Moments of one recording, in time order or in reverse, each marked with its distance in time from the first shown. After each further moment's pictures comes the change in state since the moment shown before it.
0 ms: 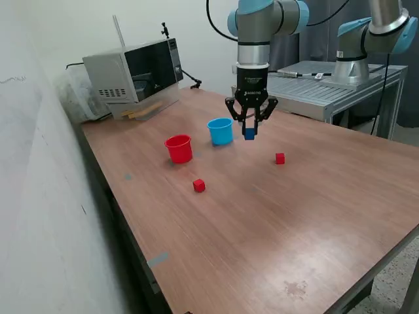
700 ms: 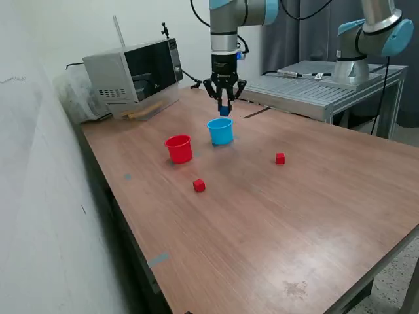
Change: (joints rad) arm -0.236 -0.107 0.114 0.018 0.001 0.131
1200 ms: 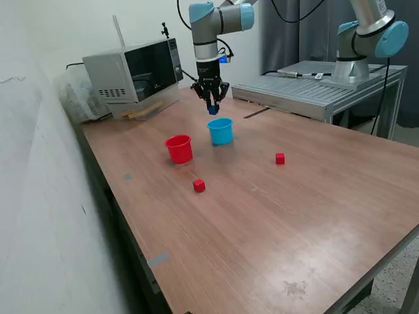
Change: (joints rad) arm -0.141 0.039 -0.025 0.067 -0.001 0.014
